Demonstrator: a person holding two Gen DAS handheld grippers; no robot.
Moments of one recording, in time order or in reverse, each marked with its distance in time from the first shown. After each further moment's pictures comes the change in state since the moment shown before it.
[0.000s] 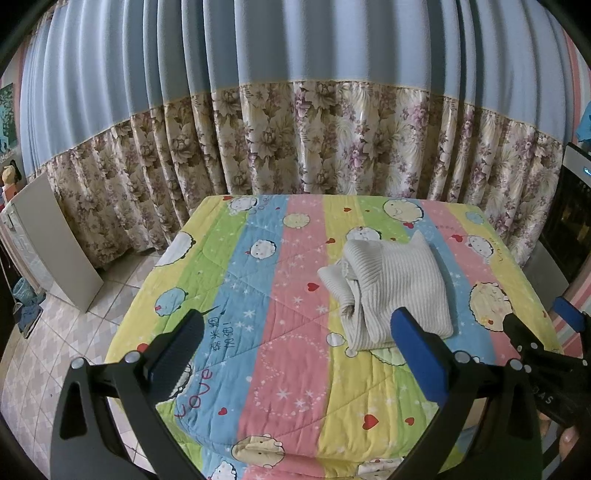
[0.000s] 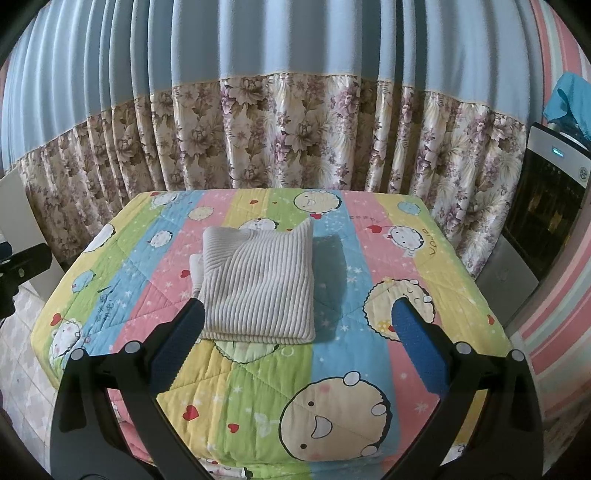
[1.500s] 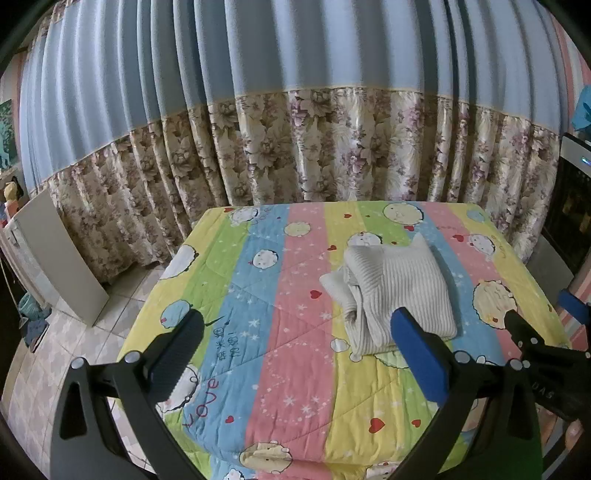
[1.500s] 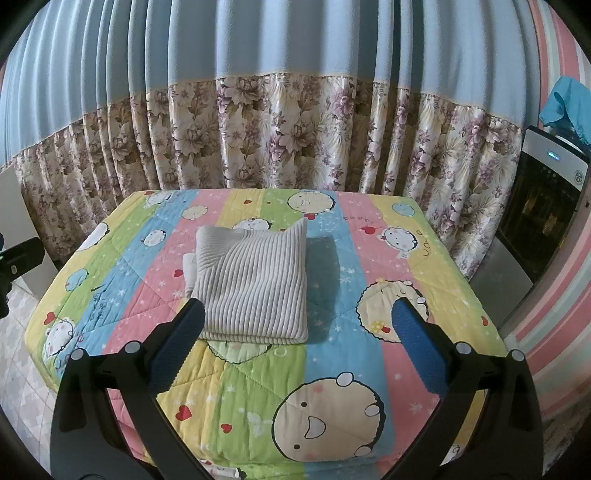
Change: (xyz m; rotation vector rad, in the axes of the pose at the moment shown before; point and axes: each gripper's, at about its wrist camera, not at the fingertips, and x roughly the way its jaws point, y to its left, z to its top) left arm 0.000 0.003 -0.011 0.047 -0.038 0.015; right arm -0.002 -0.004 0.001 -0.007 0.002 -0.026
